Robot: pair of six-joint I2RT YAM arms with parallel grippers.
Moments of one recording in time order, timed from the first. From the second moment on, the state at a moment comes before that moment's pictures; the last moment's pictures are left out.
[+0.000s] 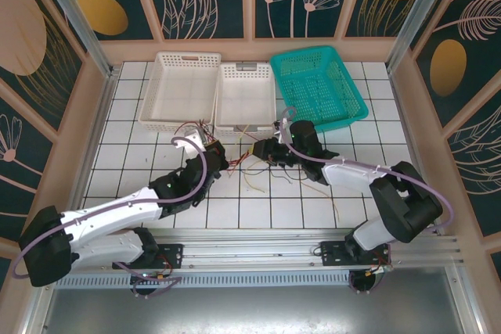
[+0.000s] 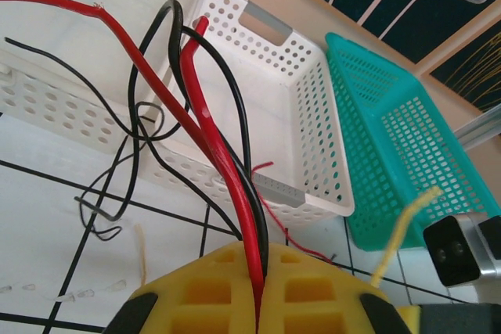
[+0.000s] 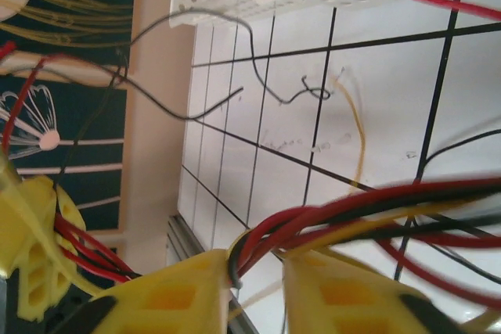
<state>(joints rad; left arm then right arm) -0.98 1.08 0.62 0.00 -0.70 -0.97 0.63 1.48 0.66 0.37 -0.57 0.99</state>
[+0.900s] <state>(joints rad) -0.98 0.98 0.56 0.02 -0.75 -1.02 0.61 1.36 0.60 0.28 -0.50 0.85</state>
